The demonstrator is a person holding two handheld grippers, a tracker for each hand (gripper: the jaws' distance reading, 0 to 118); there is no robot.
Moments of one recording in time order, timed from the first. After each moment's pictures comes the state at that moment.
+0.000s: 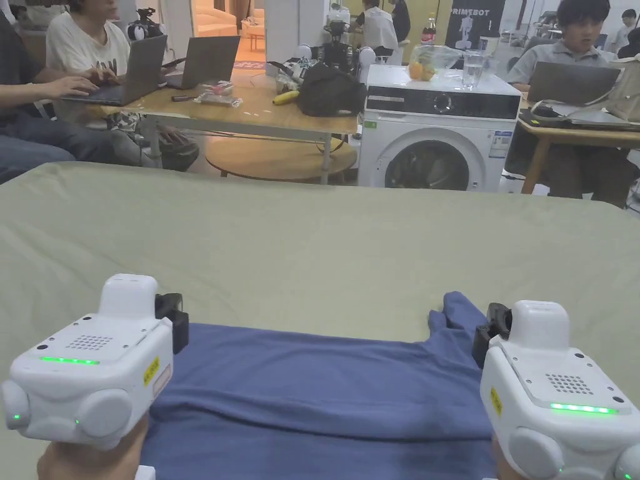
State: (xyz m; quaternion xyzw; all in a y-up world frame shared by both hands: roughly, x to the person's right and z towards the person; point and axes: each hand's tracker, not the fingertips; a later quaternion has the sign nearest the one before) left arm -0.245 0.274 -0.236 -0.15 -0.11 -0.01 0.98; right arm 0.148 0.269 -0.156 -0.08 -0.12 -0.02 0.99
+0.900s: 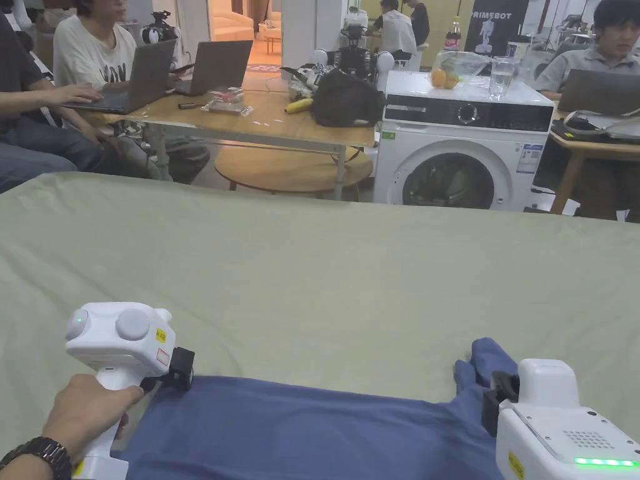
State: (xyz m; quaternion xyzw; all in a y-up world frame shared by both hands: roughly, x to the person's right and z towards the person) left arm -0.262 0.182 -0.468 -0.53 -0.09 -0.02 0.84; right arm 0.174 0.235 -0.244 -0.21 -0.09 -0.01 0.97
